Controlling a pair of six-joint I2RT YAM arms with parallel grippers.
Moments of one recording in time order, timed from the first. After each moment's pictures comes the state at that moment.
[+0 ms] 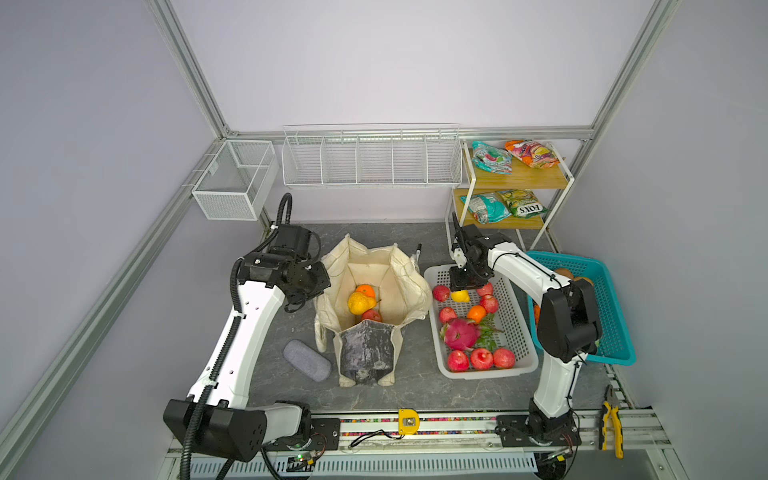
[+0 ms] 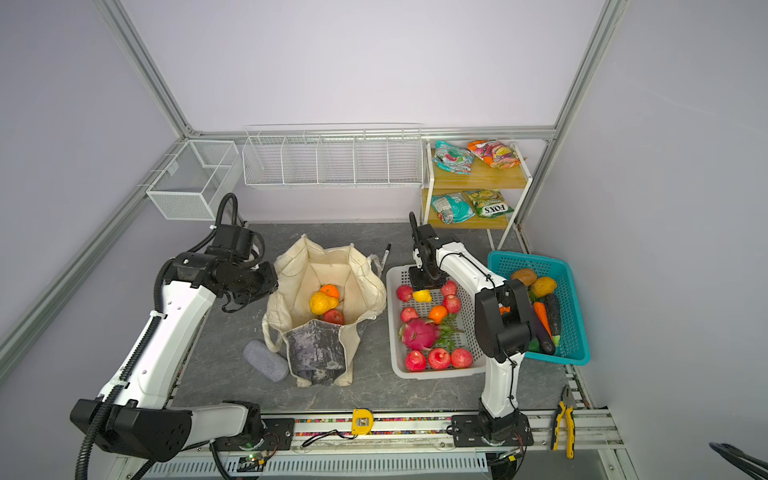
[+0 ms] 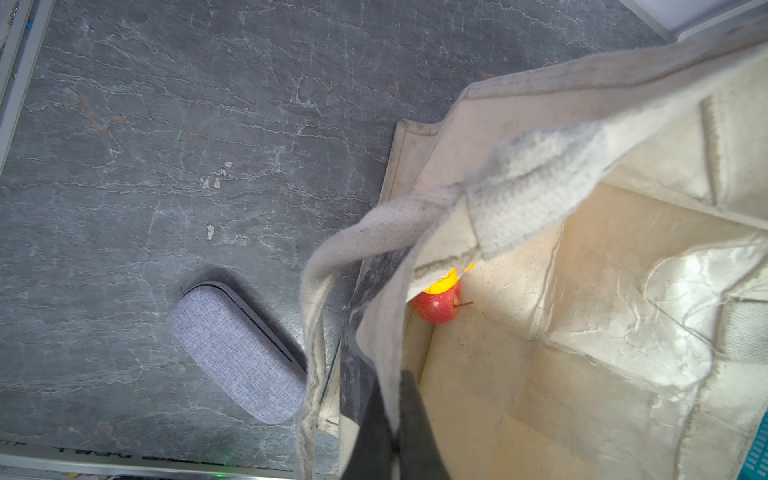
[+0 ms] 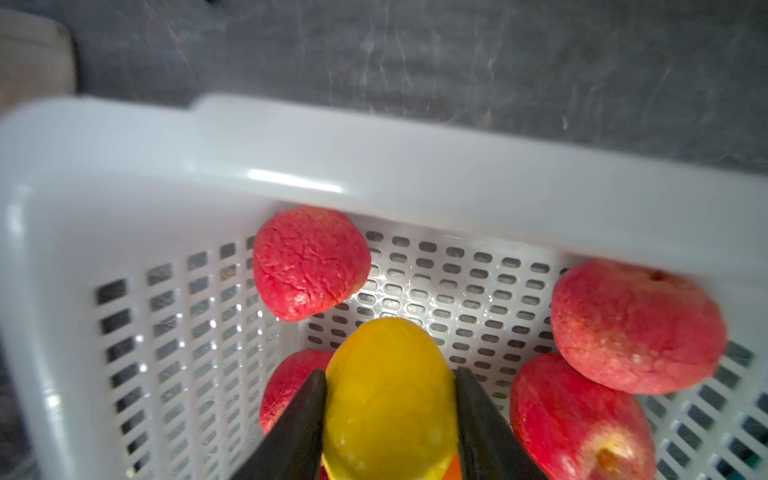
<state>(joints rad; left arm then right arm) -0.22 1.30 1.46 -1.24 0.07 -0.56 0.39 1.92 1.63 -1.04 -0.09 0.19</state>
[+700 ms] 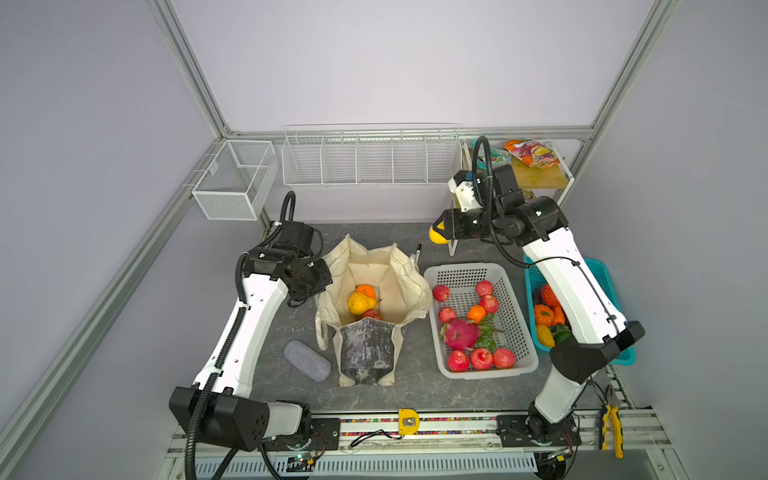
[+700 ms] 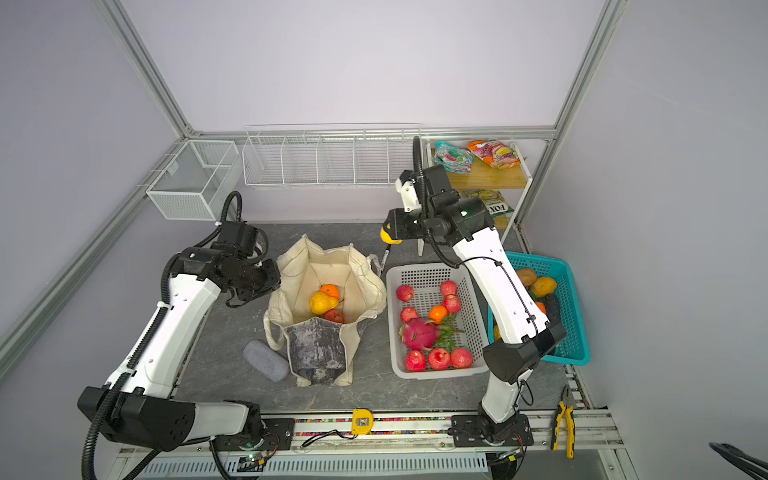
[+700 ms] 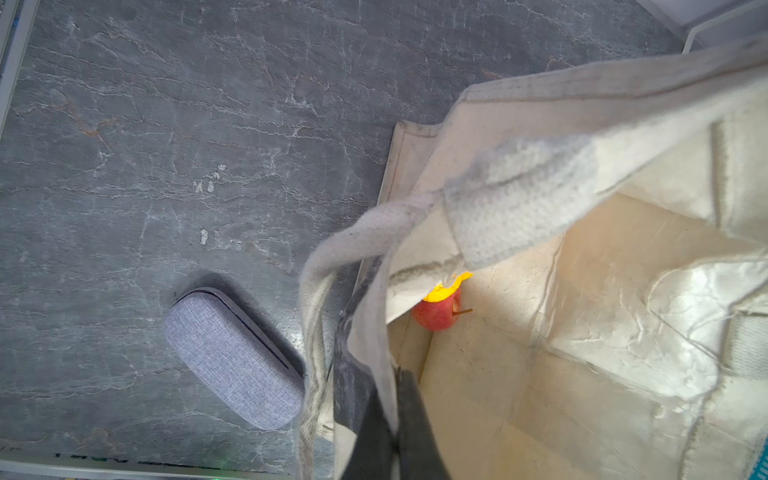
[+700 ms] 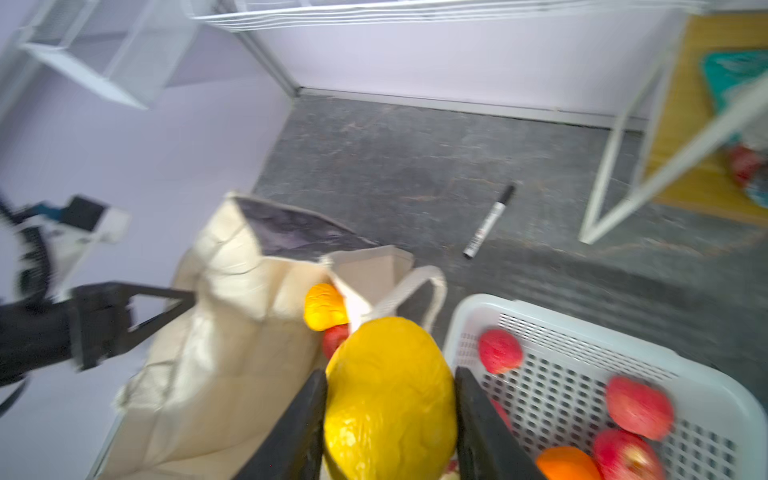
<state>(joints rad) -0.22 1.36 1.49 -1.23 0.08 -0.55 0.62 1.77 2.25 -1.16 -0.20 0.35</state>
